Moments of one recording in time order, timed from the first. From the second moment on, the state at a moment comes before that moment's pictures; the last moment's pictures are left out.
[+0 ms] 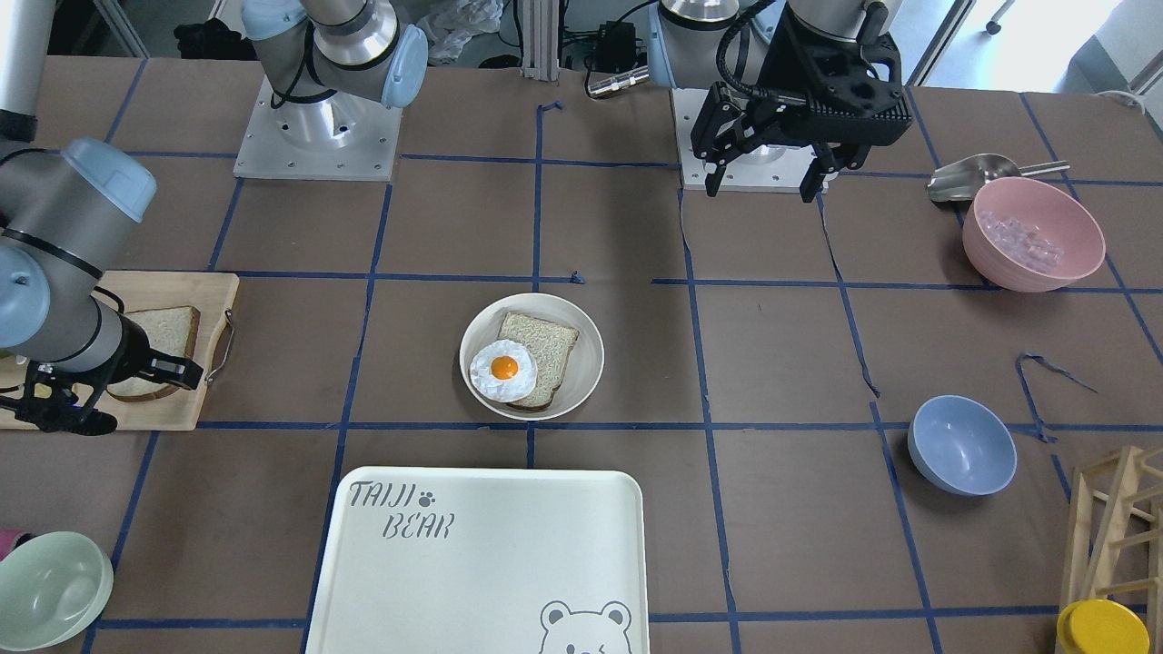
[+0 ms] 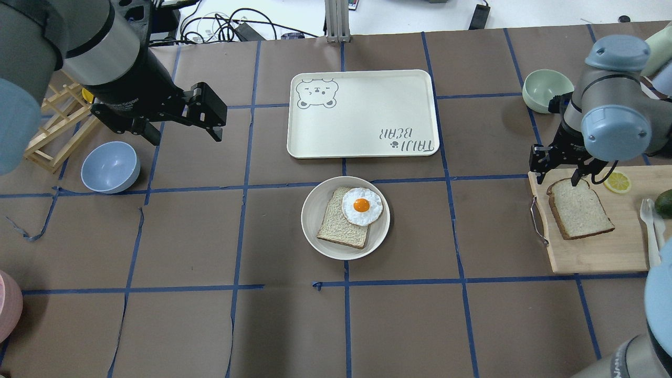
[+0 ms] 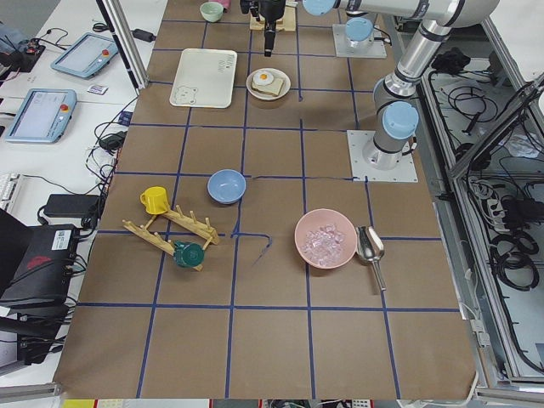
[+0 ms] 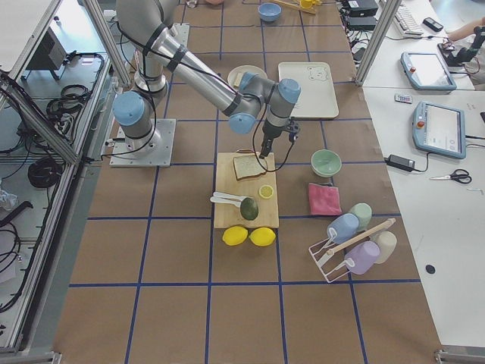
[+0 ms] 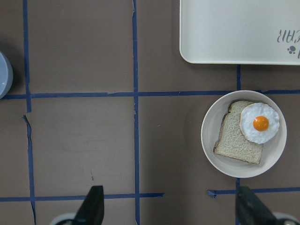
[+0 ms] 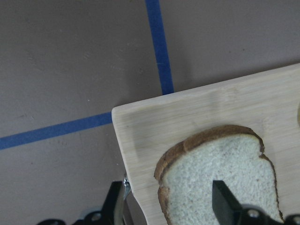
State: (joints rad) left arm -1.61 -1.46 -1.62 -1.55 1.53 -0.05; right arm 1.23 -1.23 1.86 -2.04 -1.74 -0.12
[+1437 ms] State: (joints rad) left arm -1.61 -1.46 -1.62 -1.55 1.51 -0.04; right arm 1.21 -1.18 1.87 -2.05 -1.75 -0.11
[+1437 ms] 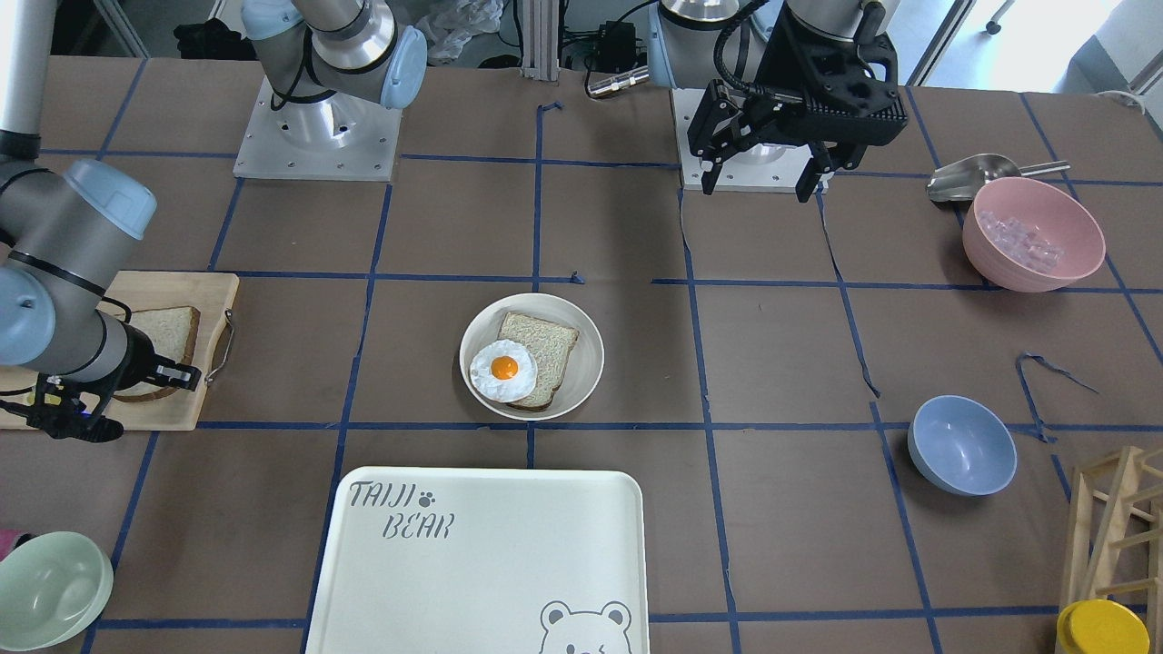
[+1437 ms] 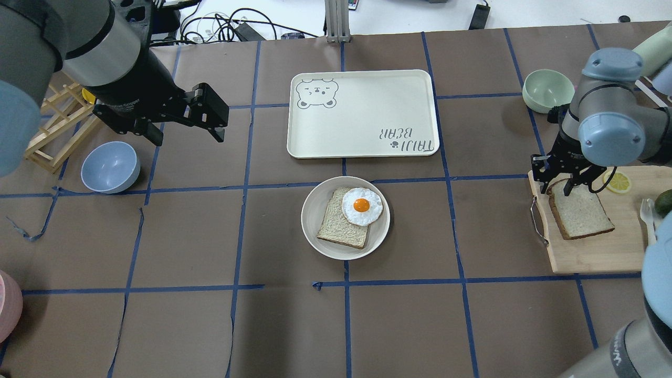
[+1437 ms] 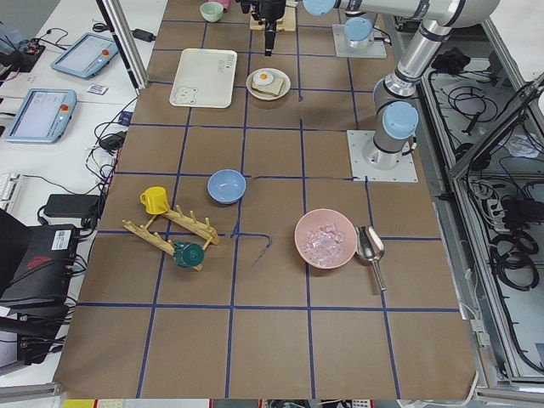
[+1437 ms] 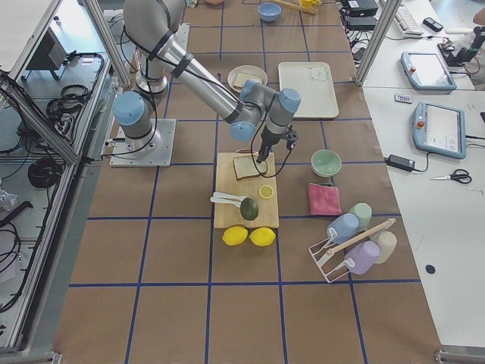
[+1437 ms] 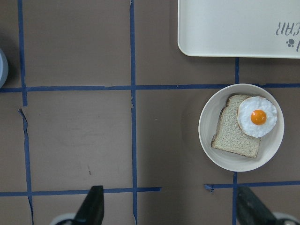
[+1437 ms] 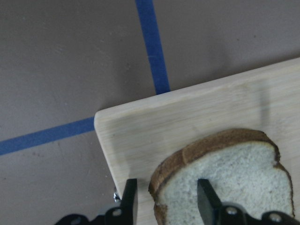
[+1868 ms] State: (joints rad) left arm -1.61 -1.46 -1.62 -1.55 1.52 -0.04; right arm 1.21 -1.18 1.87 -2.05 -1.75 -0.11
